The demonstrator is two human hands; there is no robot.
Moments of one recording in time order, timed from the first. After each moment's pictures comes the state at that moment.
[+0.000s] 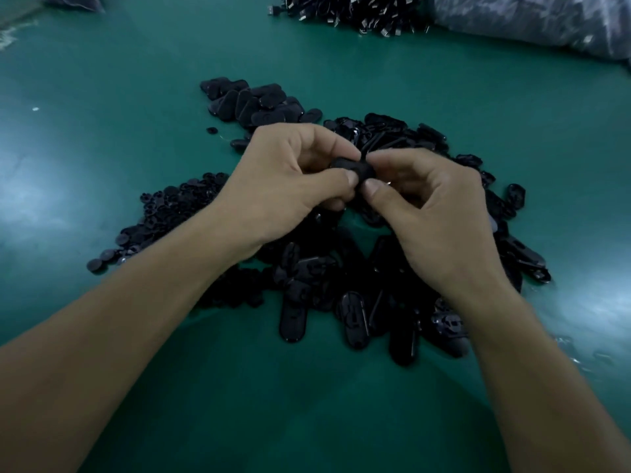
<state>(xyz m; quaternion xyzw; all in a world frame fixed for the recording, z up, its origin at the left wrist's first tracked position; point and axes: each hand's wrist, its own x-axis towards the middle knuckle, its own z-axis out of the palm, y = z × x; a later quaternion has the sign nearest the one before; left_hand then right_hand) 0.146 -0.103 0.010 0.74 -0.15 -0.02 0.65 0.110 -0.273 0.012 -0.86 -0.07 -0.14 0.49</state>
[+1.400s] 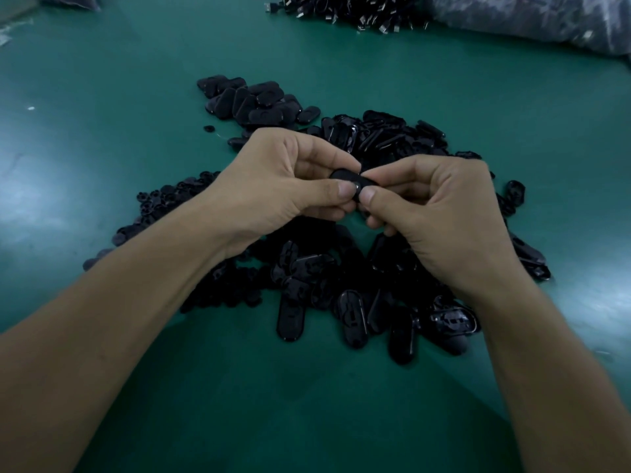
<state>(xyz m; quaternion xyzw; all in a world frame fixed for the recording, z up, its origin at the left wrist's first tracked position) 0.145 -0.098 0.014 0.69 -0.13 -0.15 0.69 0.110 -0.282 0.018 -0.82 -0.09 -0.07 0.56</state>
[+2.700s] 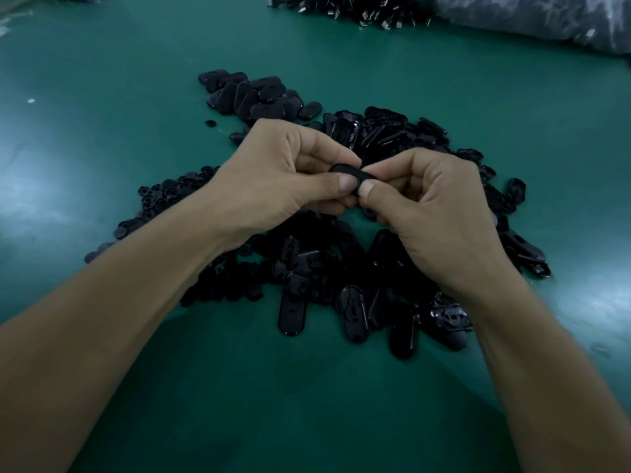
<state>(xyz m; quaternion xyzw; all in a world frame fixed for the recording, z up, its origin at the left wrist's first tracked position) 0.143 -0.097 0.016 0.72 -0.15 -0.12 0.67 0.110 -0.276 0.013 -0.84 -0.07 -0.10 0.53</state>
